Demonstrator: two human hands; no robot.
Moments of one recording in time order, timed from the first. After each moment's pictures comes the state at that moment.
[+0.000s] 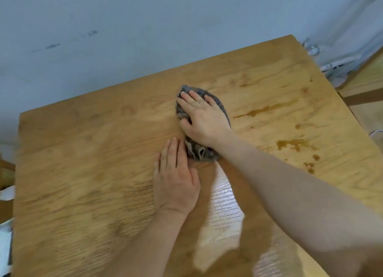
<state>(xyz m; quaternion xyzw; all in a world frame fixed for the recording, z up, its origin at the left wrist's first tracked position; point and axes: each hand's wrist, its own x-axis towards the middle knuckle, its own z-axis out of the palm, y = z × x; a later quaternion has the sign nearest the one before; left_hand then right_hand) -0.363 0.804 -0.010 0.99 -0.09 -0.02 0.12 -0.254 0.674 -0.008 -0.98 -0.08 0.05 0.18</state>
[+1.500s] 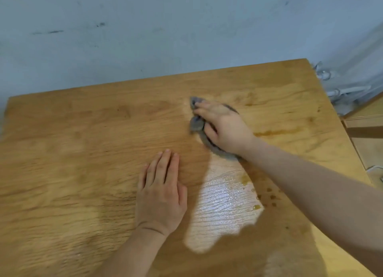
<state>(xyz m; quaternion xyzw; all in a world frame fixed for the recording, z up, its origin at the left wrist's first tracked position) -0.360 0.804 -0.008 0.99 -0.09 -0.03 0.10 -0.232 0.608 -0.012 -0.95 -0.22 -0.02 0.22</state>
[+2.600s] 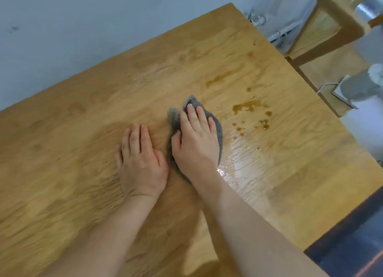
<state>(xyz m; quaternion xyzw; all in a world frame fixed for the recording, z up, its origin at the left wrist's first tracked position) -0.360 0.806 -0.018 0.99 -0.12 -0.01 0.10 -0.380 0.688 -0.018 -0.95 0.23 -0.09 0.21</state>
